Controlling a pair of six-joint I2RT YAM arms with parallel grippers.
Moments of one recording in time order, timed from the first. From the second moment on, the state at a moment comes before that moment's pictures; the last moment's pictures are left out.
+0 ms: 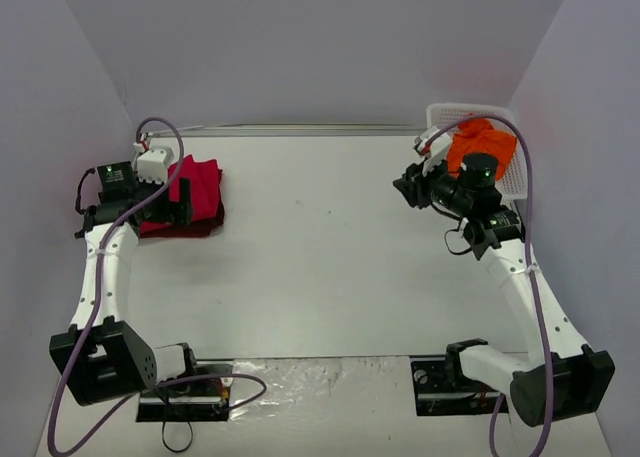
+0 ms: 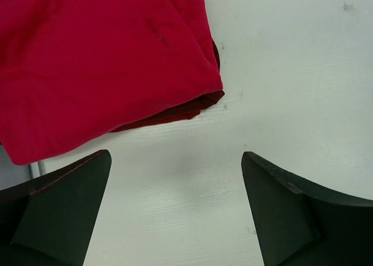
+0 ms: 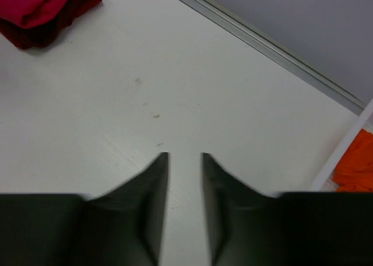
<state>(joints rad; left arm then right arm) 0.22 1.25 1.15 -0.65 0.33 0.25 0.19 1.11 1.05 -0.26 -0.46 -0.23</state>
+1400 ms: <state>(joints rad) 0.32 1.11 0.82 -0.51 0.43 0.35 0.09 1.03 0.70 -0.21 -0.24 -0.38</state>
